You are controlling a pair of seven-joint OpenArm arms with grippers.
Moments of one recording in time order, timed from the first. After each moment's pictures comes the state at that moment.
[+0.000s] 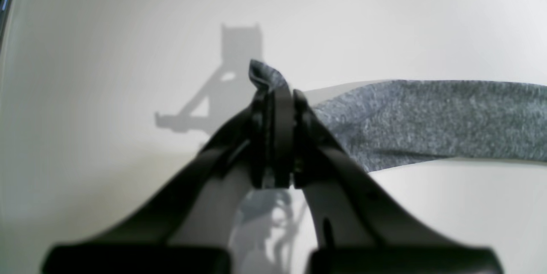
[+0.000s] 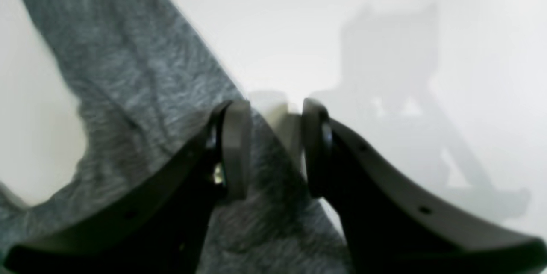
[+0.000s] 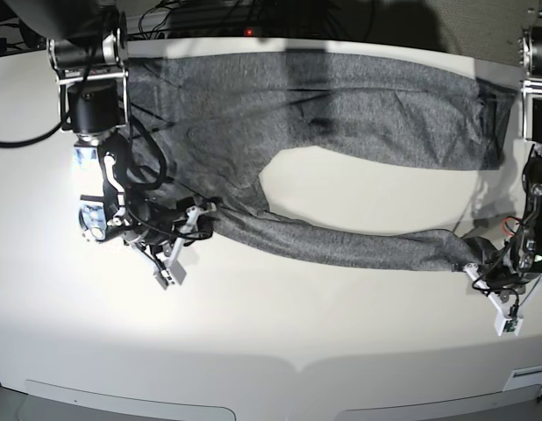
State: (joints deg) left arm -22.4 -26.6 6.4 71.3 -20.6 -5.4 48.1; right arm 19.0 13.2 -3.2 59.9 17.8 34.6 -43.4
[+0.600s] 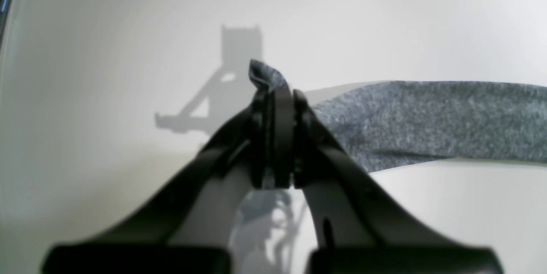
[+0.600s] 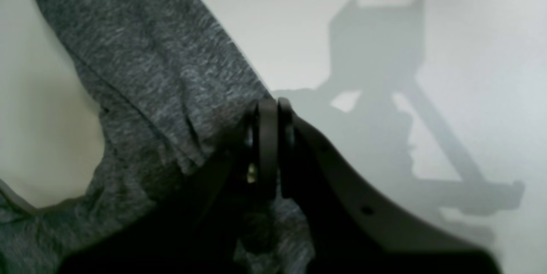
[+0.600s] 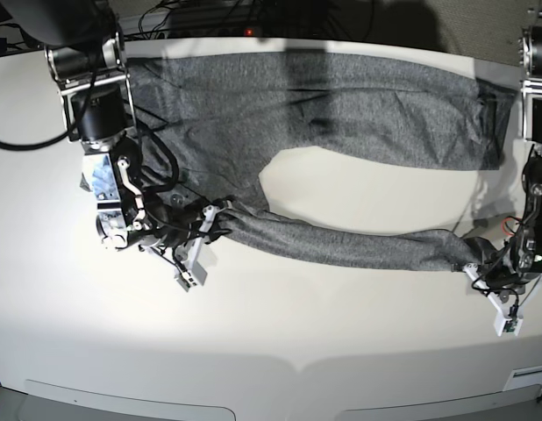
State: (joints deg) left arm -22.4 -26.4 6.4 71.3 -20.6 -5.4 48.0; right arm 21.0 13.3 -10.9 59.3 18.4 34.6 -47.6
